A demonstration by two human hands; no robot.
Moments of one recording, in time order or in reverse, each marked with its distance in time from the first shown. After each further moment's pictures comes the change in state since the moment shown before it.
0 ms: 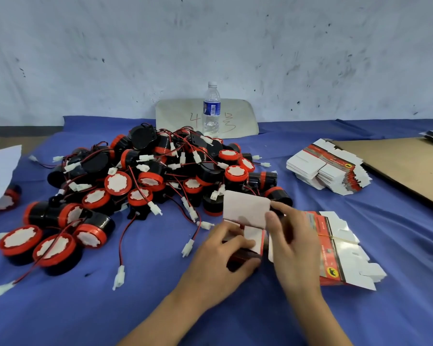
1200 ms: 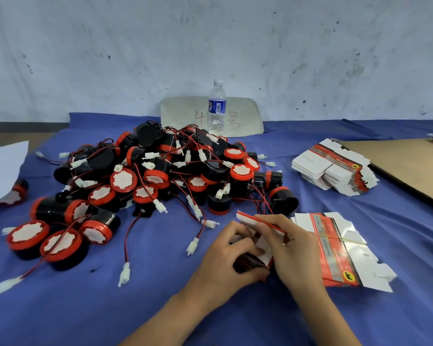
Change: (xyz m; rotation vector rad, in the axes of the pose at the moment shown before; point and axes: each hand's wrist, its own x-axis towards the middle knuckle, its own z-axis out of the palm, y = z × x) left_hand 0.000 -0.001 0.006 -0.168 -0.017 0.031; right_hand -0.001 0.003 0.002 0.026 -0.217 0.078
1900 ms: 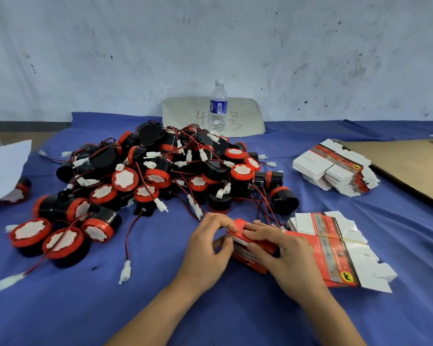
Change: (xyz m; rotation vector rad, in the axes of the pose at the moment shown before) left_hand 0.002 -0.008 -0.015 -0.143 0.237 -0.163; right_hand -0.005 0.003 -0.006 -0.102 -0.269 -0.069
